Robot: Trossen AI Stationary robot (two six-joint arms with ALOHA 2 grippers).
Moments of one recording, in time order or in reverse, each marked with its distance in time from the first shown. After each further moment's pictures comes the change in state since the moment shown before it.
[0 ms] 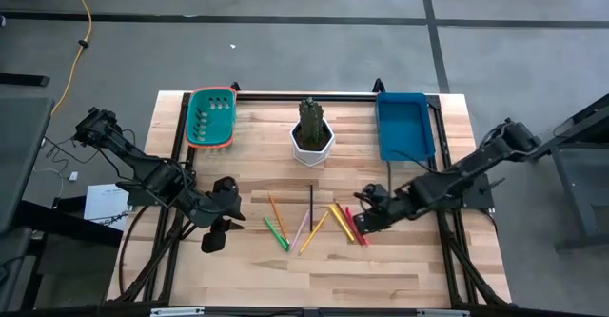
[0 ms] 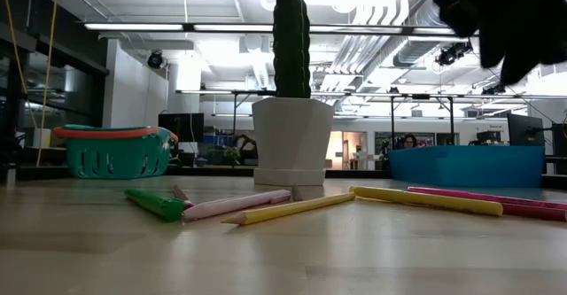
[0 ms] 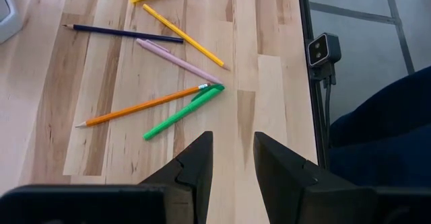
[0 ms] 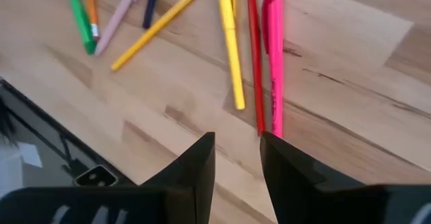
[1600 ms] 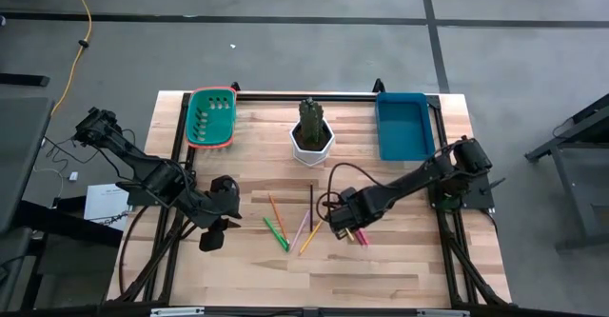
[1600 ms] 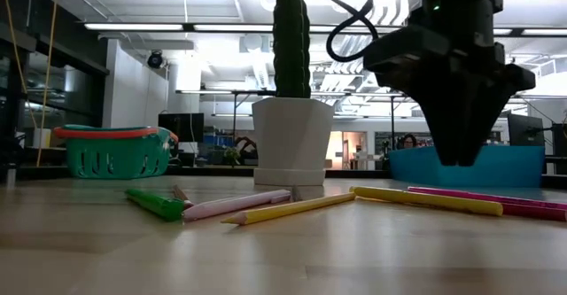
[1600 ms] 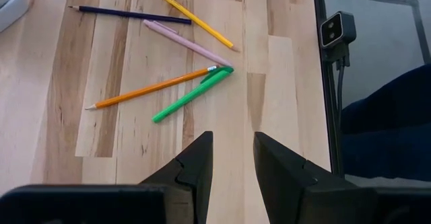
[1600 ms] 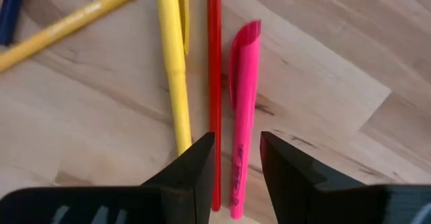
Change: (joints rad) left arm 0.000 0.000 0.000 -0.064 0.012 0.003; right arm -0.115 0.459 0.317 -0.283 -0.041 -0.229
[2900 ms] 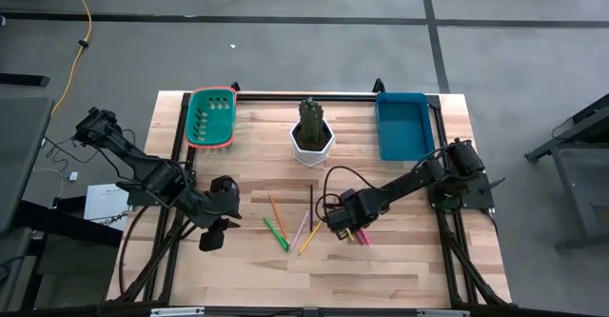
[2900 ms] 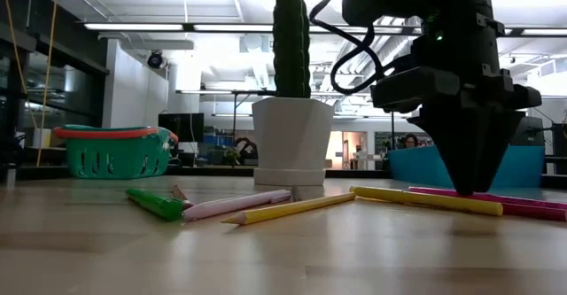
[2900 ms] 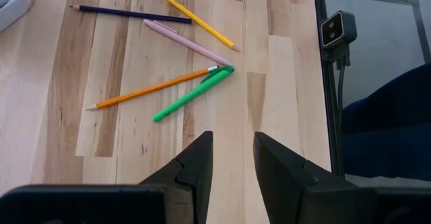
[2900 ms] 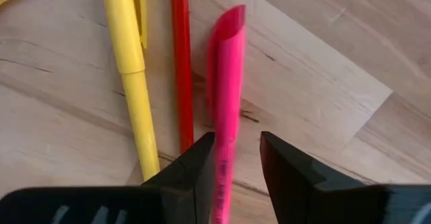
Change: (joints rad) left arm 0.000 0.000 0.000 -0.002 0.000 -0.003; right arm -0.009 0.062 -0.023 0.007 -0.035 -0.018
